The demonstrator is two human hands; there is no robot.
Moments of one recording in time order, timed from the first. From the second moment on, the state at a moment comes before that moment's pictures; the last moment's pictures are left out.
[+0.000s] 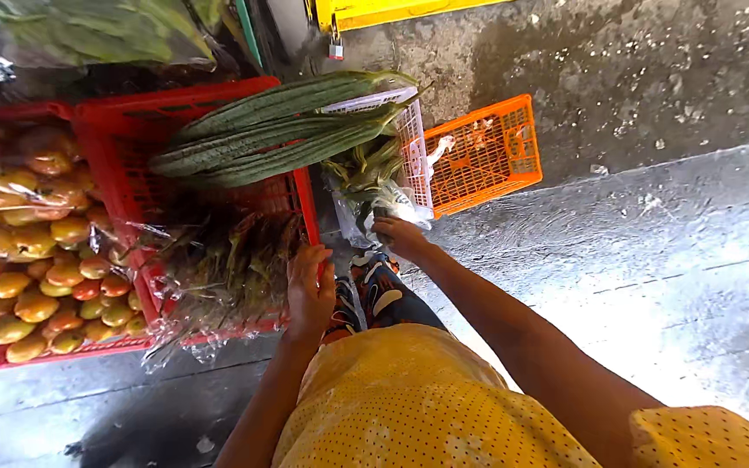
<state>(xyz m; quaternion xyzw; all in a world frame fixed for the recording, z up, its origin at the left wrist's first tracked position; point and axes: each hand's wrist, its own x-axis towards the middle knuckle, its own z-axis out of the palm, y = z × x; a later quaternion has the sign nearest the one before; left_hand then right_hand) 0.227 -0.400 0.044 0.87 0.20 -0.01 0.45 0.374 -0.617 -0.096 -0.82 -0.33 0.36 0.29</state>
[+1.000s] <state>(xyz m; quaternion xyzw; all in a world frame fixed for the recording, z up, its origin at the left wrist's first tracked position) 0.253 -0.387 0.102 0.49 0.12 -0.33 0.80 0.405 -0.726 0.349 -0.71 -0.21 0.15 0.66</state>
